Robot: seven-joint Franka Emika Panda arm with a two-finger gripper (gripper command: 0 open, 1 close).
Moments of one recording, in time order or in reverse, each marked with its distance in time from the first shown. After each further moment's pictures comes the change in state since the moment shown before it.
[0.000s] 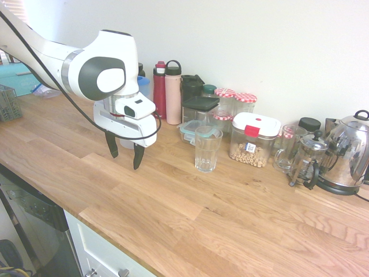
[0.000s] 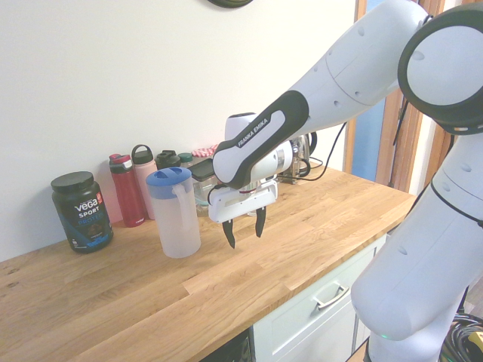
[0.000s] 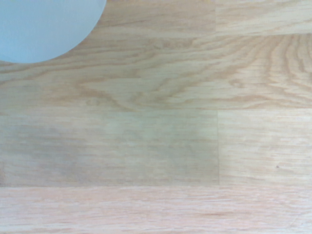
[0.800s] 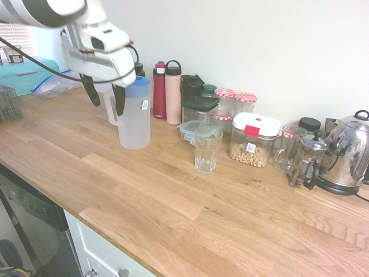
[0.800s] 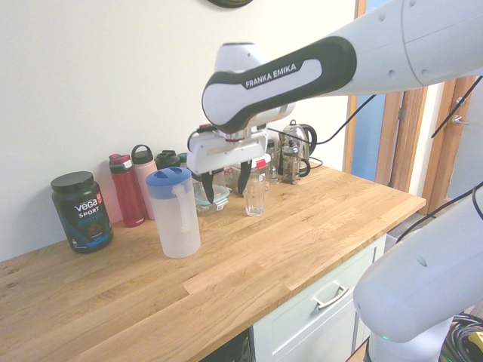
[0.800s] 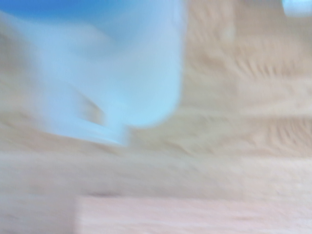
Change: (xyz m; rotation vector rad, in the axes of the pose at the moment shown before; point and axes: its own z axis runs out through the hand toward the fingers) arm -0.071 -0.024 -0.172 0.168 0.147 -0.027
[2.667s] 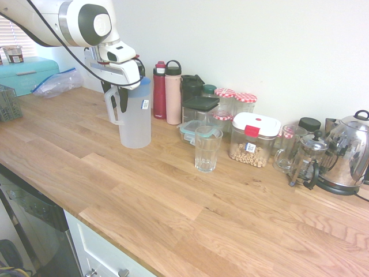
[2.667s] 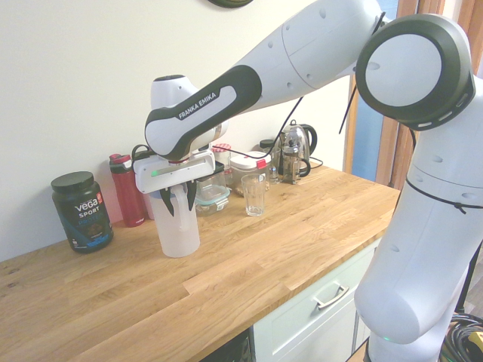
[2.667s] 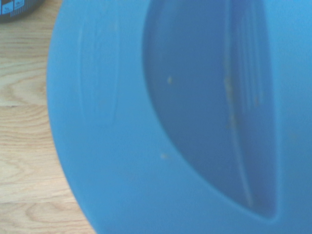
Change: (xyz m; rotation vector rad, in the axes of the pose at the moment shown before) arm 0.024 -0.117 0.105 -0.078 -0.022 0.025
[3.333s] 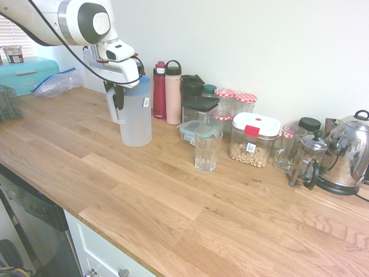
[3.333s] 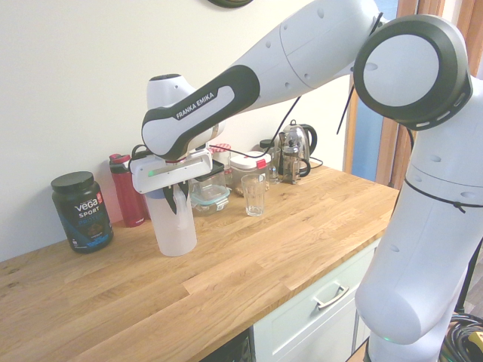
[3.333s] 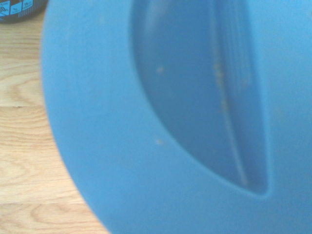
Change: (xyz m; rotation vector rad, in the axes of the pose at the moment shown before) arm -0.002 -0.005 -0.004 0.000 0.006 -0.008
